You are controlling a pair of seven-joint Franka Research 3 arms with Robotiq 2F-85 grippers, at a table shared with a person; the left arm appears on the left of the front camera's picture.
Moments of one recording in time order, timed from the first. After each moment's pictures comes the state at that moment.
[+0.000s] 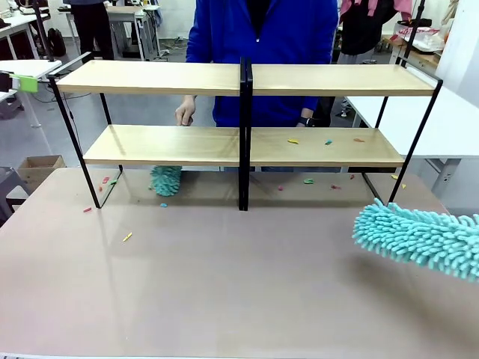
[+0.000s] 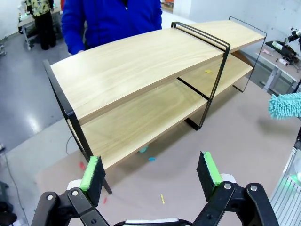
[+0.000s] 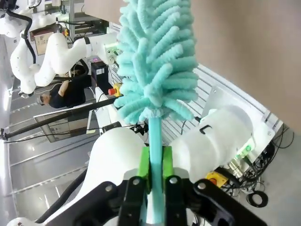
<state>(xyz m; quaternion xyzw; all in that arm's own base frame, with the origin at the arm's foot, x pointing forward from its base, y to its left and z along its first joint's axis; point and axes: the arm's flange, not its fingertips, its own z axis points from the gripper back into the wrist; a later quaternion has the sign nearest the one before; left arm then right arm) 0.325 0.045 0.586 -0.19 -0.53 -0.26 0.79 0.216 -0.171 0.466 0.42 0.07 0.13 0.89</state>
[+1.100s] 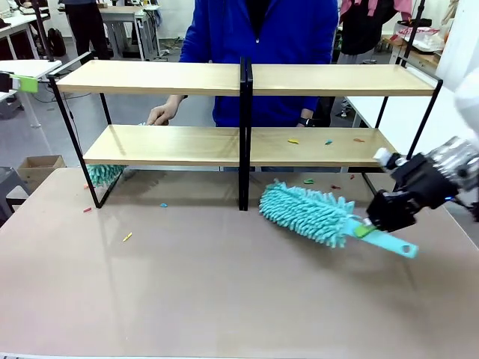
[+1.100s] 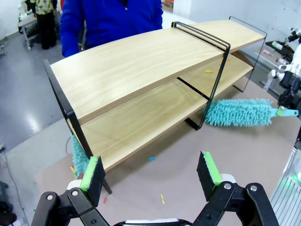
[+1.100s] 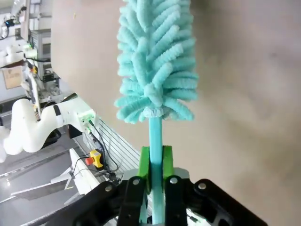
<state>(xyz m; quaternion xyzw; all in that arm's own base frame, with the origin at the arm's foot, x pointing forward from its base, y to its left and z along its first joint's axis) 0.325 0.045 0.586 -0.19 -0.52 -0.26 0.79 0.369 0.058 0.383 0.35 0.00 0.11 0.93</state>
